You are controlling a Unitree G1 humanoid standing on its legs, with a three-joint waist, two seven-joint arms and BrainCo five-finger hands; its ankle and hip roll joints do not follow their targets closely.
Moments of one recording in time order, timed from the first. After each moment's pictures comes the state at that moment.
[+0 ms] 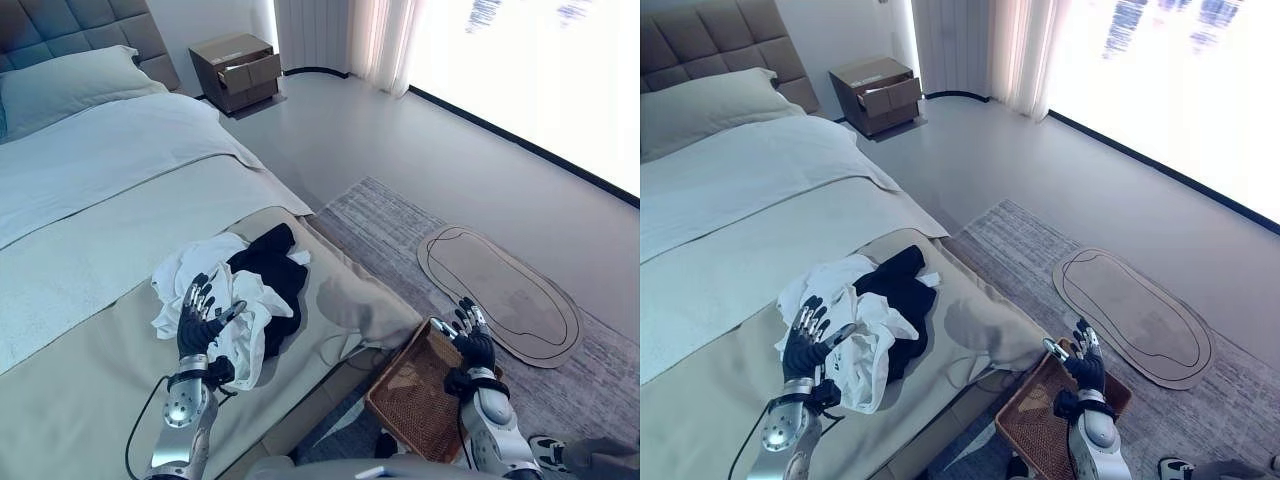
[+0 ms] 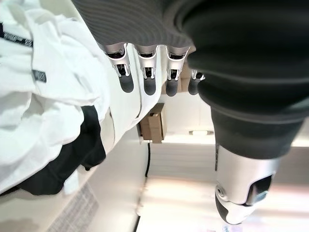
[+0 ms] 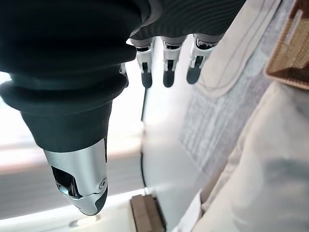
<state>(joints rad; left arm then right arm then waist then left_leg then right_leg) 0.19 0.29 -0.05 0.22 -0.20 -0.36 0.26 0.14 -0.22 0.09 0.40 0.38 -0.32 -0.20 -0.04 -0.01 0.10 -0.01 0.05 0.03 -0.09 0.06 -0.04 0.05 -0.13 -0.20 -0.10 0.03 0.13</state>
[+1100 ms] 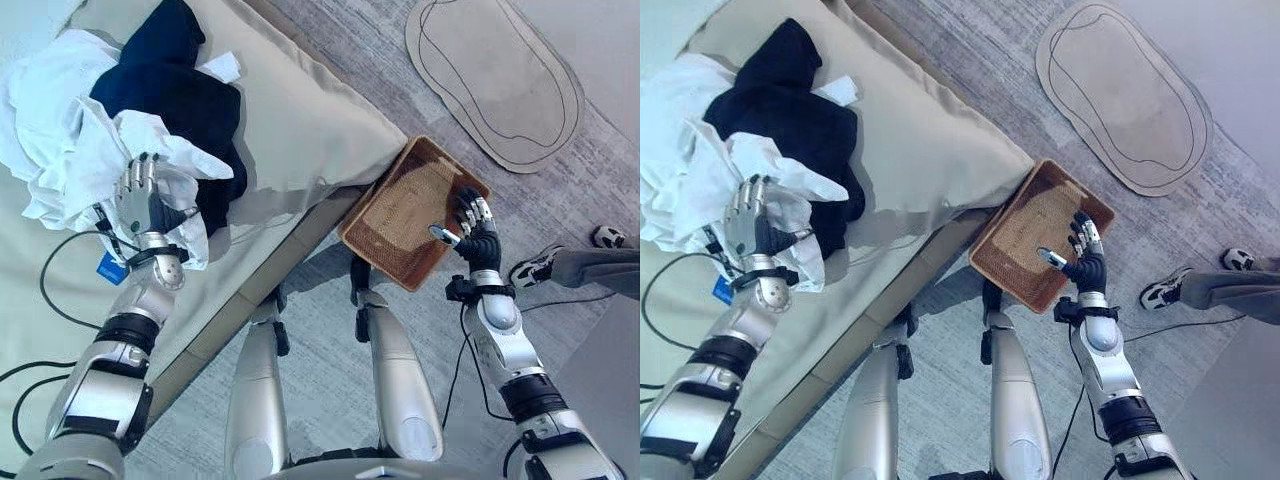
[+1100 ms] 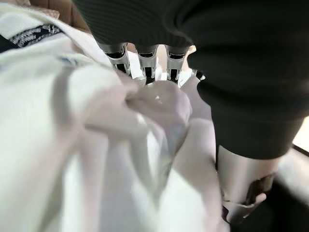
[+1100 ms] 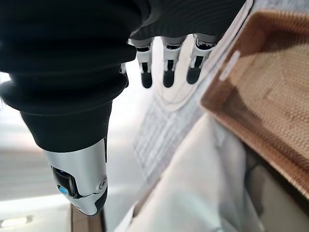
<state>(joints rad) -0.62 0.64 -0.22 0.82 0.46 -0.08 0.73 -0.23 -0.38 0.13 0.31 0.38 -0.35 -0.22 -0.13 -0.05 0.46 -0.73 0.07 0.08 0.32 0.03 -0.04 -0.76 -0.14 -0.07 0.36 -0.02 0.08</state>
